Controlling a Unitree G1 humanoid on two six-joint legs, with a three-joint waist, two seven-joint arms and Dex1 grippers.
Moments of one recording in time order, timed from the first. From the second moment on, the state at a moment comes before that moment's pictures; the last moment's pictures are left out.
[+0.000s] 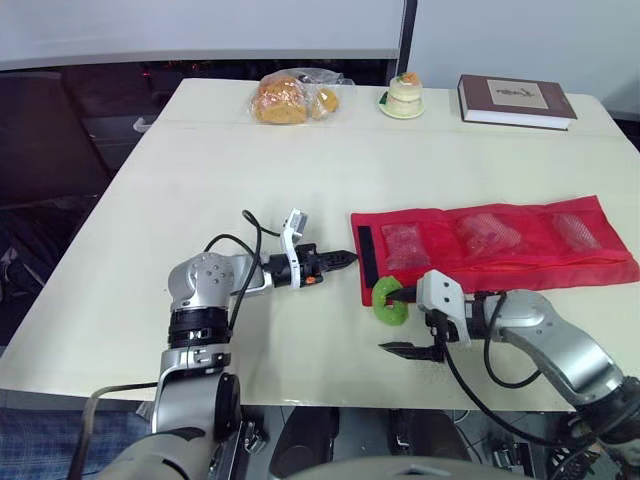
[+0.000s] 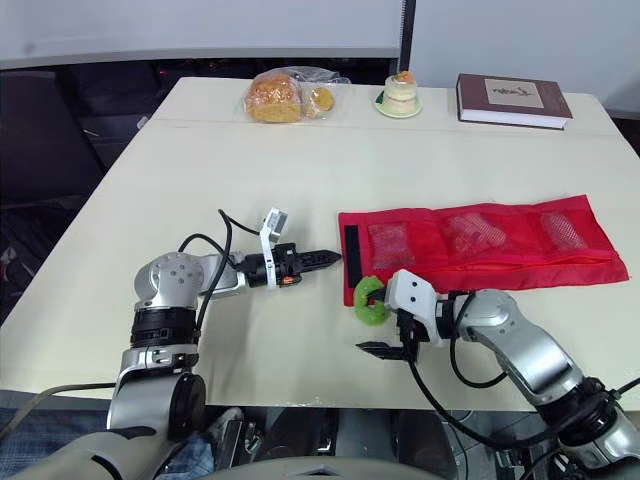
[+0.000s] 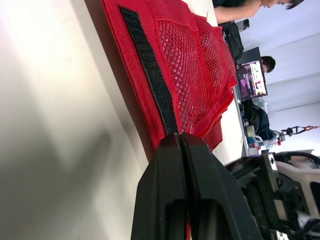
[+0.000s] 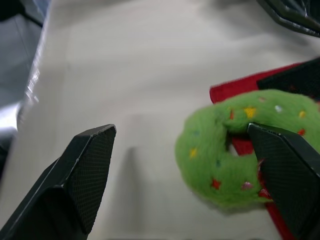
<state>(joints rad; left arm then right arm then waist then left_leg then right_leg) -0.59 0.30 0.24 0.20 -0.83 1.39 -0.56 -0.23 -0.69 0.39 -0.37 0.29 0.44 0.92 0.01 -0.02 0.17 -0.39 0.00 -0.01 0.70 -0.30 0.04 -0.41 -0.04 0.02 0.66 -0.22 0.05</state>
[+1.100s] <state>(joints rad) -0.66 0.22 0.23 0.15 -0.77 1.39 -0.38 0.14 -0.75 -0.39 -0.68 0.73 0.57 0.77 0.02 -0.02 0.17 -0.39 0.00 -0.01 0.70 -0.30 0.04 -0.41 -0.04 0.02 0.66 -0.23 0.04</state>
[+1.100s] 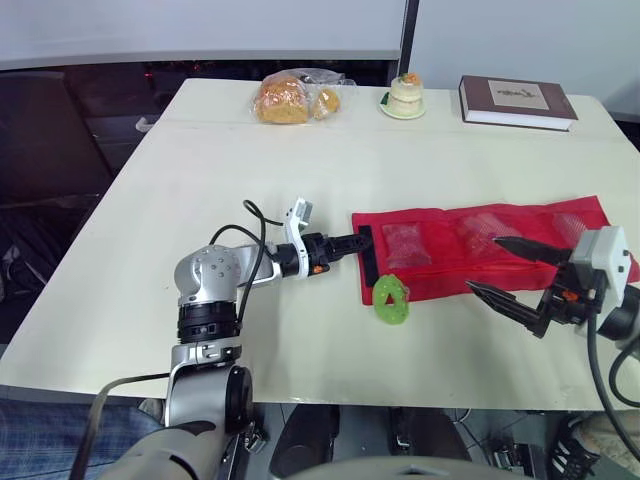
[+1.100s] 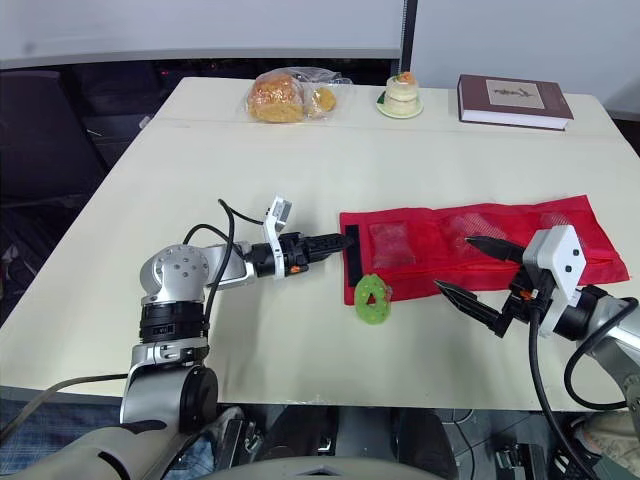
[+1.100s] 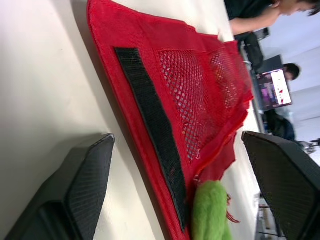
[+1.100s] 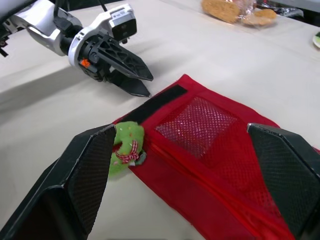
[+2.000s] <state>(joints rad) -0.71 0.10 0.38 0.27 -0.77 1.50 -0.34 0.09 -0.74 -0.26 -0.70 0.73 0.55 0.75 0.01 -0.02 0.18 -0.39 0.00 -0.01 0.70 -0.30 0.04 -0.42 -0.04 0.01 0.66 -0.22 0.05</state>
